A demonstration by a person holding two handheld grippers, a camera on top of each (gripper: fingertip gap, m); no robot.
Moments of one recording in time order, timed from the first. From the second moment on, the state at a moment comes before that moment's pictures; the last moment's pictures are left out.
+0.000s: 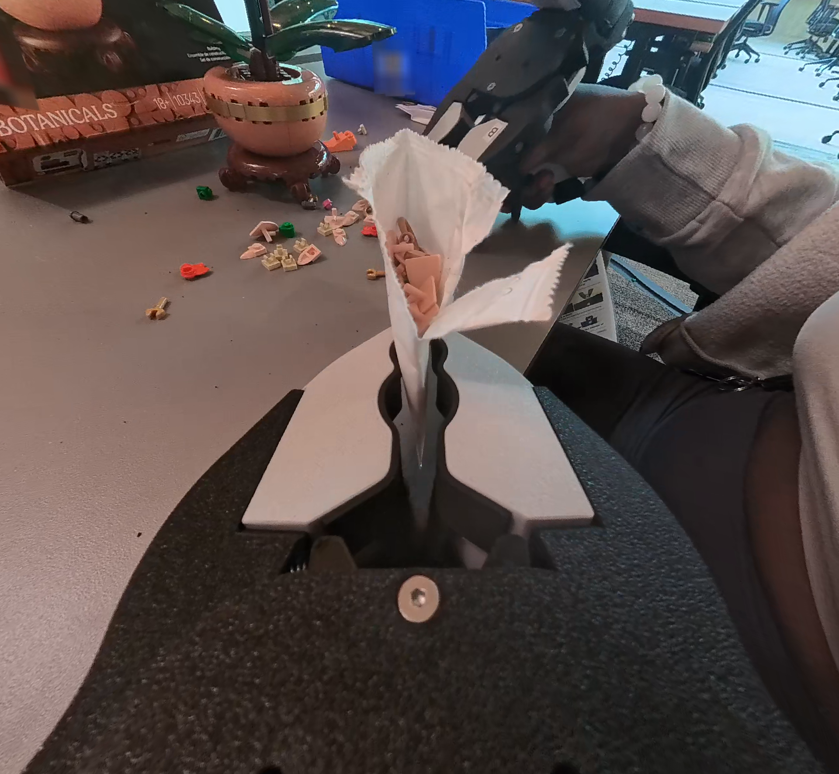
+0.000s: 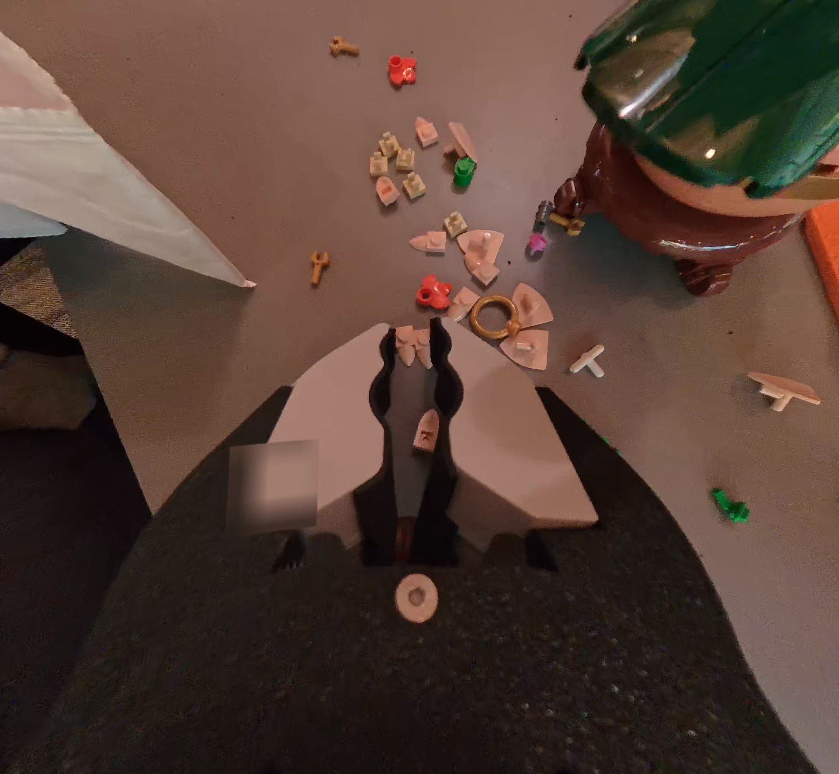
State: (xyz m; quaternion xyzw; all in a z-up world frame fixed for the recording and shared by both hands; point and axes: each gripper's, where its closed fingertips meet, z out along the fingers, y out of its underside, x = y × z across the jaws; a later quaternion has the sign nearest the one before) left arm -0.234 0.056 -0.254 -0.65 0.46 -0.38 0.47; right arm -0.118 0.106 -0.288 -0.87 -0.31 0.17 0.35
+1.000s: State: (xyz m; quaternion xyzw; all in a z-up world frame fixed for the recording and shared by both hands) left arm -0.234 0.055 -0.254 -0.65 0.46 -0.38 0.47; right arm -0.213 0.075 -0.195 -0.75 -0.40 0.27 0.46
